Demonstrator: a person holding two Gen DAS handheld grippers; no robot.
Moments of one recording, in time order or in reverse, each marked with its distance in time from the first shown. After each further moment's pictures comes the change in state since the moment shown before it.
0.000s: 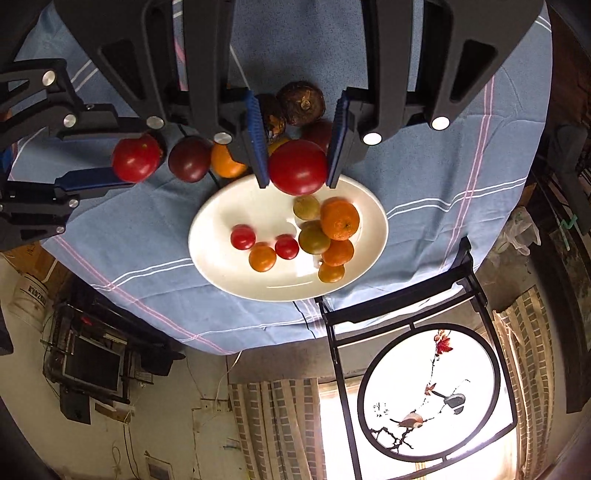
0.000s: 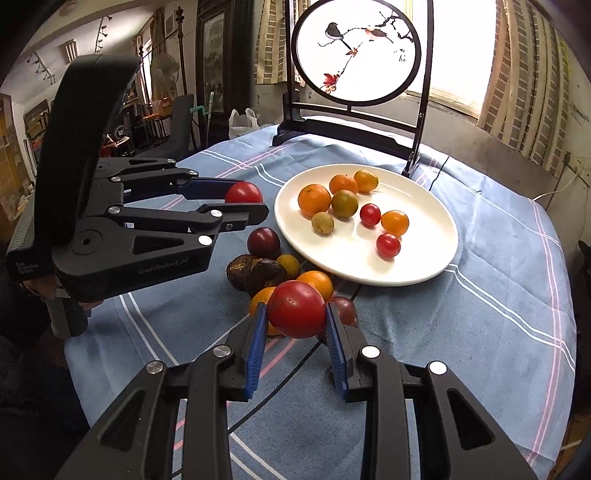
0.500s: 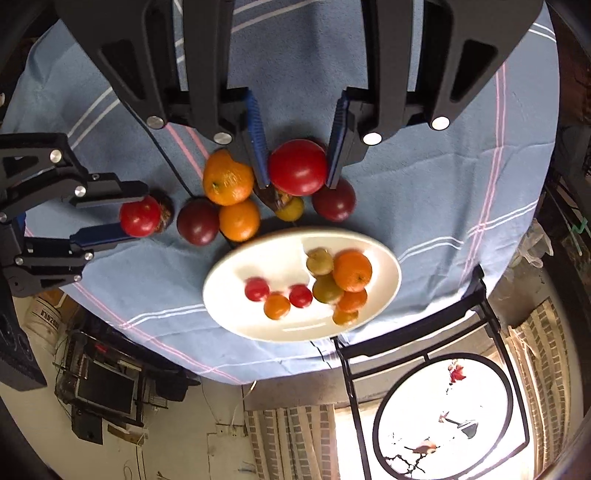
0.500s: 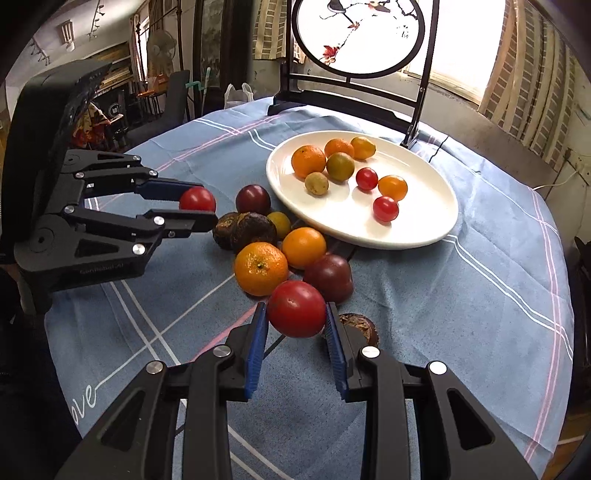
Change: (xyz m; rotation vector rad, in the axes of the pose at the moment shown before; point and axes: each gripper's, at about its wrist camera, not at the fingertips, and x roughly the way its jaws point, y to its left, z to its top) left arm -0.004 0.002 -0.034 0.029 0.070 -0.051; right arm 0.003 -0.001 -0.017 -0.027 0.049 -0.050
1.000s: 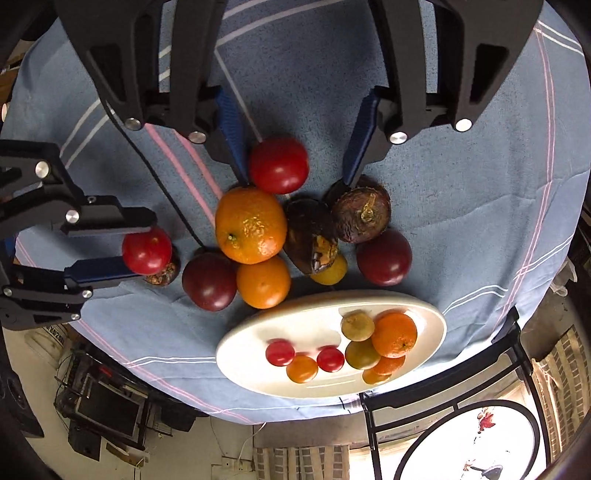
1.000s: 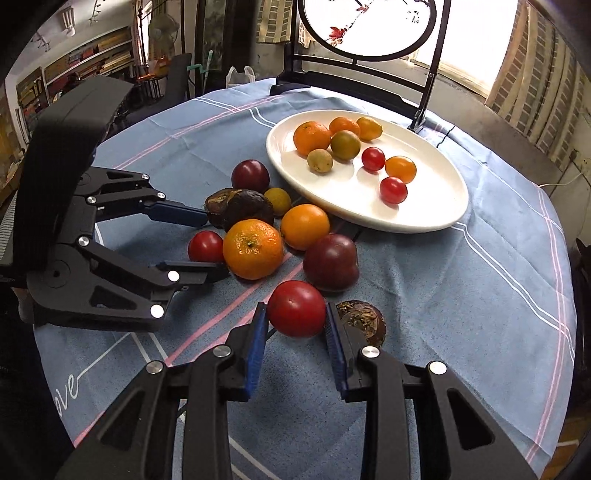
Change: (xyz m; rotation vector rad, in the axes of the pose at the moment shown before) left arm 0.046 -0.018 -0.028 -0.021 0.155 -0.100; right arm 0.026 0.002 -0.011 -0.031 0.082 0.000
